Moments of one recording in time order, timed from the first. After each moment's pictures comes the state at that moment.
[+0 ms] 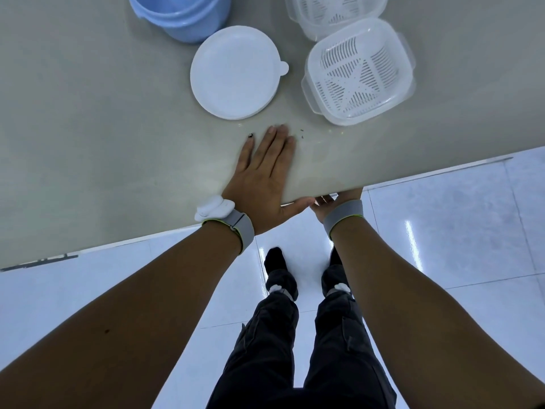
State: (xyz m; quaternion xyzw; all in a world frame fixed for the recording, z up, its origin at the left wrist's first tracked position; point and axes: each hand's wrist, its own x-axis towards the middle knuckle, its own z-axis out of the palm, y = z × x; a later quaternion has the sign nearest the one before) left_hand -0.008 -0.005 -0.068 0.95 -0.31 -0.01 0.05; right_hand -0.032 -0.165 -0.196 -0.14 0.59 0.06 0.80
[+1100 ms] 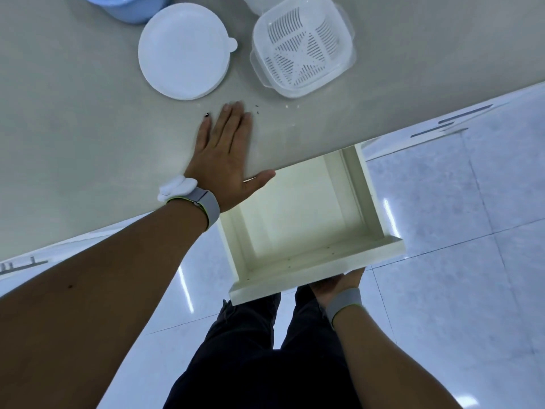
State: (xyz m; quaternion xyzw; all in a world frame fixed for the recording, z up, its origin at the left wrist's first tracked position) left_hand -0.009 -0.005 -0.065 0.95 -0.30 -0.03 0.05; right_hand -0.268 -0.182 -0.182 -0.10 0.68 0.05 0.73
